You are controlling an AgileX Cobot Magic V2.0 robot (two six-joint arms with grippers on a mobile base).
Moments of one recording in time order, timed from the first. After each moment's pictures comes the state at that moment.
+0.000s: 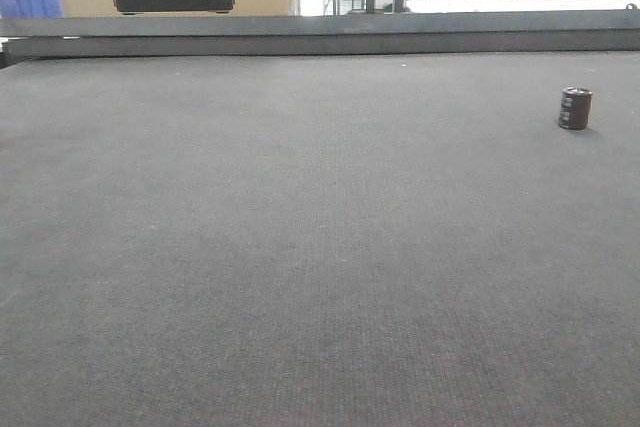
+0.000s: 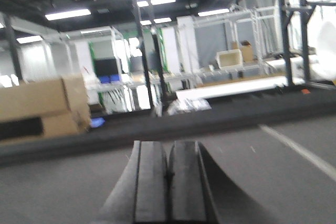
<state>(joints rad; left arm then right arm) -0.09 0.17 -0.40 0.03 0.07 -0.03 -0.02 0.00 -0.19 0.37 -0.03 -0.16</state>
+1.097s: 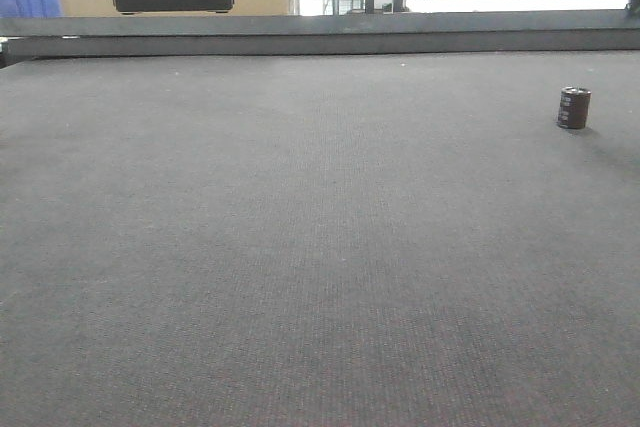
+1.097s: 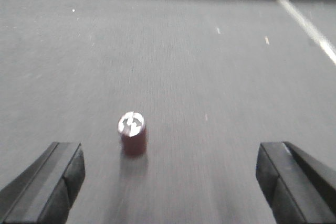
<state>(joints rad) -0.14 0.67 -0.79 0.08 0.31 -0.03 -0.02 1.52 -0.76 0.14 -0.39 -0.16</state>
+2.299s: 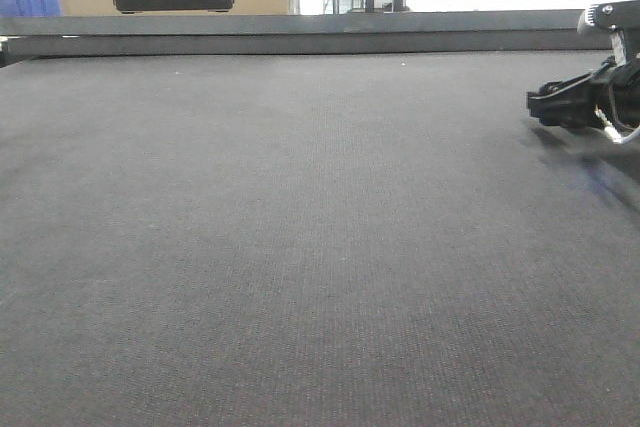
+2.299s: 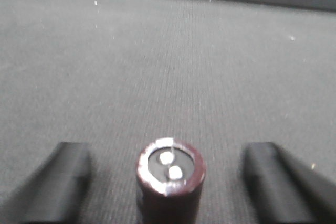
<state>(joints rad) -0.14 0.79 -0.79 0.08 0.32 -0.03 -0.01 2.16 -1.09 -0.03 -0.81 -0.05</state>
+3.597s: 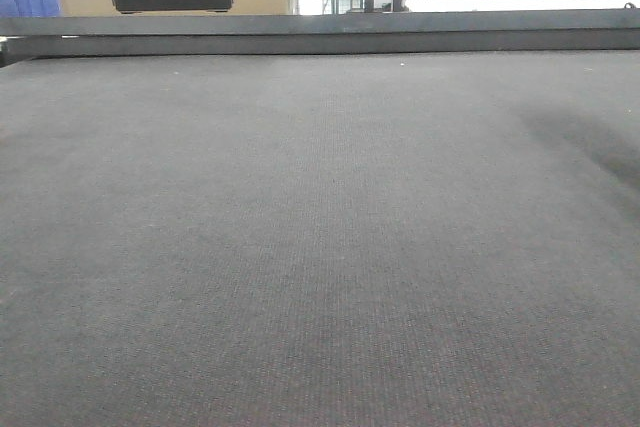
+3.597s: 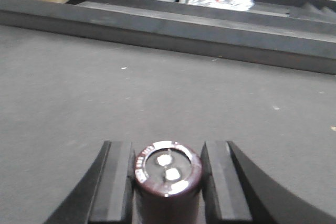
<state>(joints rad) 0.02 1.12 -0.53 -0.01 -0.39 -0.03 0.07 1.71 -1.09 -0.03 -0.33 -0.04</state>
